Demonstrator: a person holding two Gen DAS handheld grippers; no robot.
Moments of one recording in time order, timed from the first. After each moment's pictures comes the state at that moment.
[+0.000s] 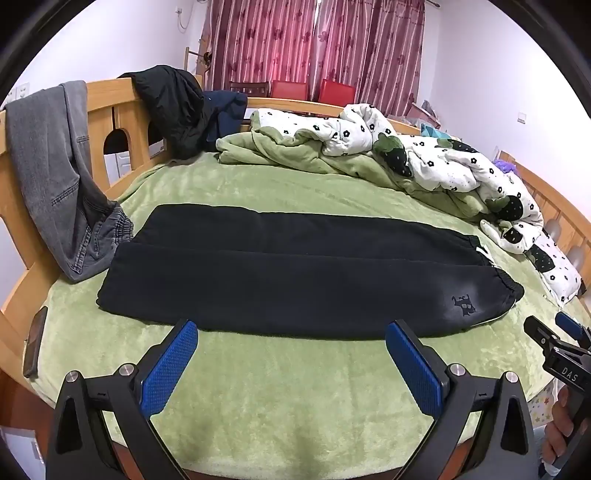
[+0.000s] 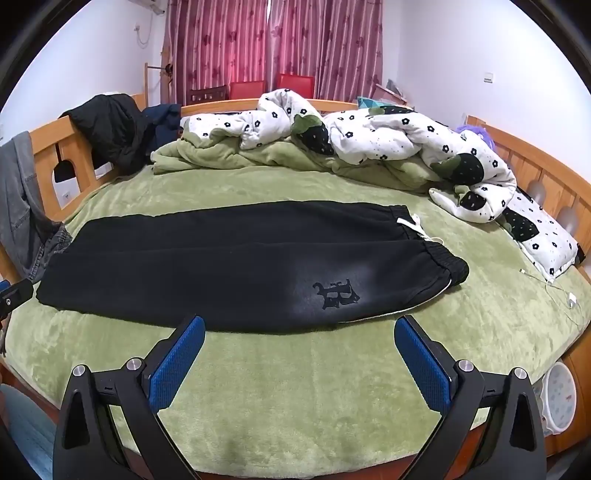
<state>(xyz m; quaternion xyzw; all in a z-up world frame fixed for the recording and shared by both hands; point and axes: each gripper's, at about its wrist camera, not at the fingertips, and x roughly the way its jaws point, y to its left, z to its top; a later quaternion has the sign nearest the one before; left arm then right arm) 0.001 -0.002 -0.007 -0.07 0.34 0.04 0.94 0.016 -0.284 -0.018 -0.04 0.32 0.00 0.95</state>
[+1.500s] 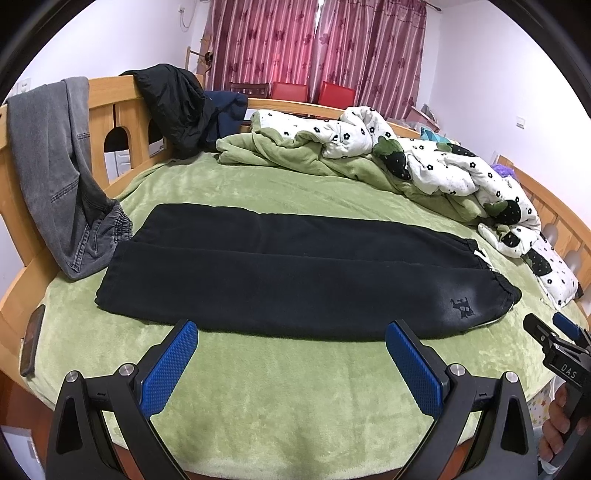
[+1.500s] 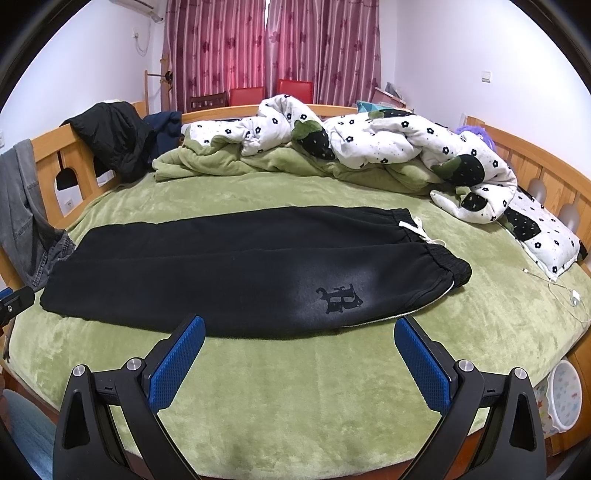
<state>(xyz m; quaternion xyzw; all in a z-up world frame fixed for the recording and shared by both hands) -0.001 -0.003 -0.007 -0.08 0.33 0.04 0.94 0.016 -0.278 -0.015 -0.03 0.31 0.00 0.95</state>
